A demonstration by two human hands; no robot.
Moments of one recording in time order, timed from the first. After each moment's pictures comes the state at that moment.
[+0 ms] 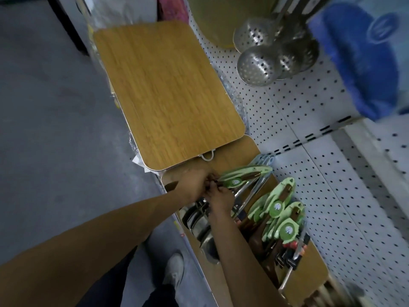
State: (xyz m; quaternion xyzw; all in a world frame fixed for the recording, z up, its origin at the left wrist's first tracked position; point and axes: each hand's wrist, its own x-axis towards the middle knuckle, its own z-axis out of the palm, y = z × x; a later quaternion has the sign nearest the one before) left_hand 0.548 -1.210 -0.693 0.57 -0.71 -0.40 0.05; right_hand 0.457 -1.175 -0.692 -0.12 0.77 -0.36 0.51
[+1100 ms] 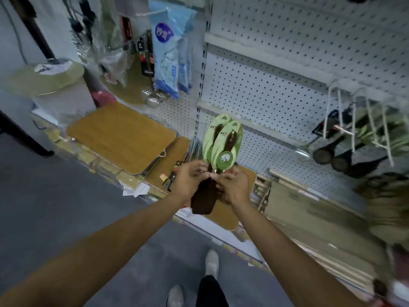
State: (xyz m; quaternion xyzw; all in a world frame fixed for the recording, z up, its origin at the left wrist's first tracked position) left_hand 0.541 -0.910 -0.362 0.39 -0.64 -0.60 0.29; right_hand 0.414 -0.829 -0.353 -0.22 0.72 -0.55 0.37
